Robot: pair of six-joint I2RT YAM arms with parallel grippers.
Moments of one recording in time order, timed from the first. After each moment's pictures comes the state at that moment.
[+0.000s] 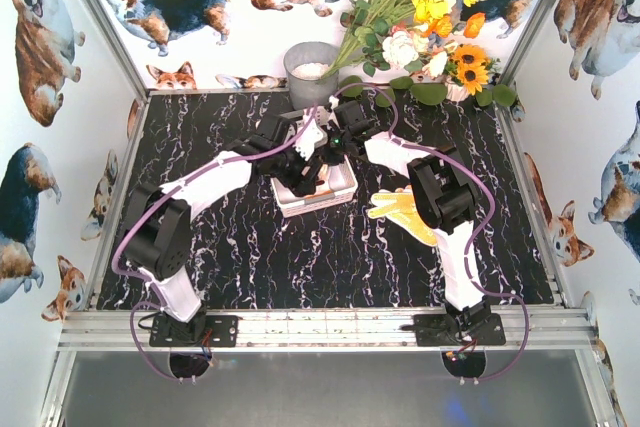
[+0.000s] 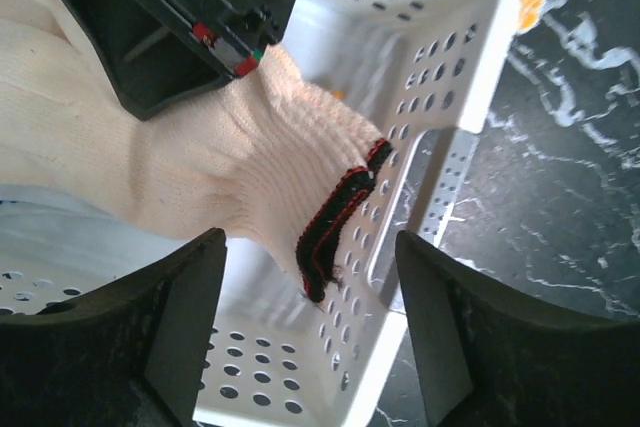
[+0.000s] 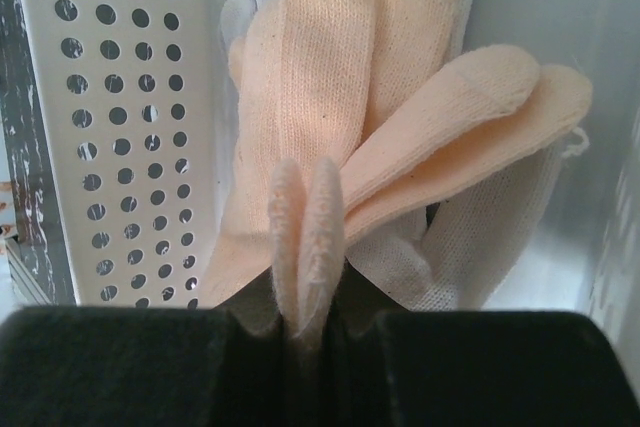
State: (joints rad) left arm -0.49 1.75 1.25 -0.39 0.39 0.23; right arm 0.48 2.20 1.62 -0.18 -0.42 0.56
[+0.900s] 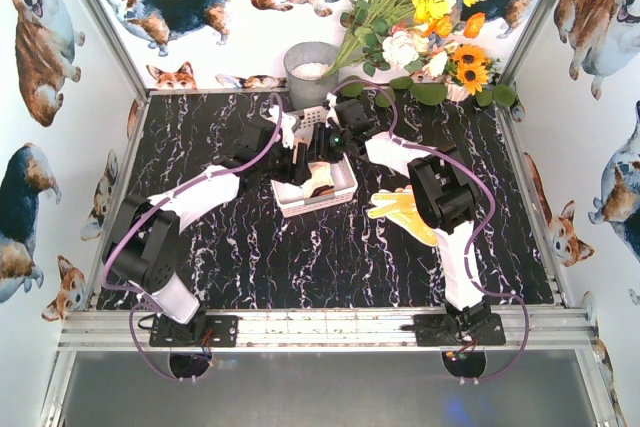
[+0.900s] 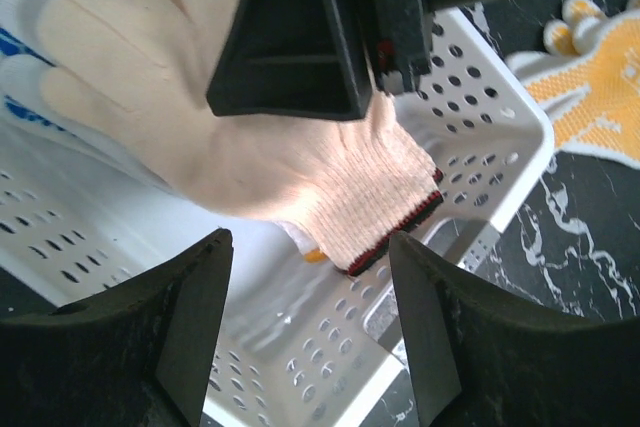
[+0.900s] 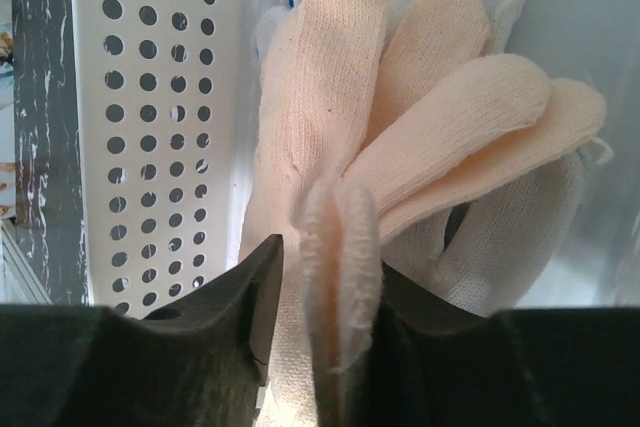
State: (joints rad) left arm -0.45 1.64 1.07 -0.09 0.27 -0.21; right arm 0.48 2.20 1.62 -0.13 -0.47 0.51
